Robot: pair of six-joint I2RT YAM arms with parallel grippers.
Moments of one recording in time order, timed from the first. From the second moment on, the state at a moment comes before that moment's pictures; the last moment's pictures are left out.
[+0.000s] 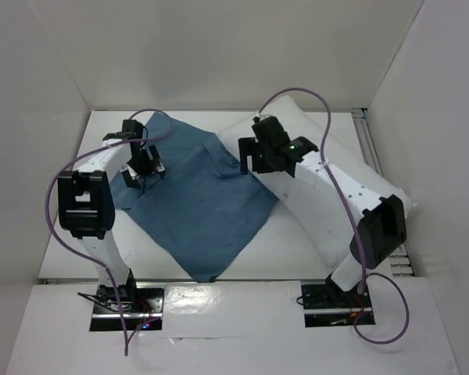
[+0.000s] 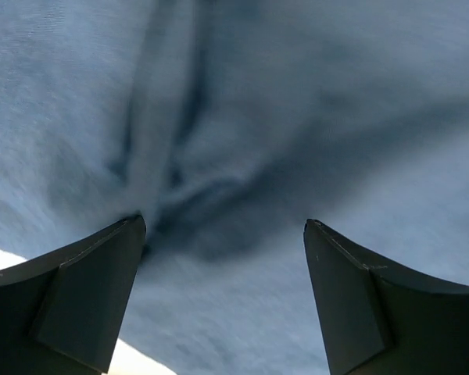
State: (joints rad) left arm 0.01 1.84 1.41 -0.78 -0.02 -0.45; right arm 0.59 1.59 1.47 -0.68 0.14 0.41
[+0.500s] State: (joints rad) left arm 0.17 2.08 1.55 -0.84 -0.09 -0.56; right arm 0.68 1.86 1.27 -0.57 0.03 0.47
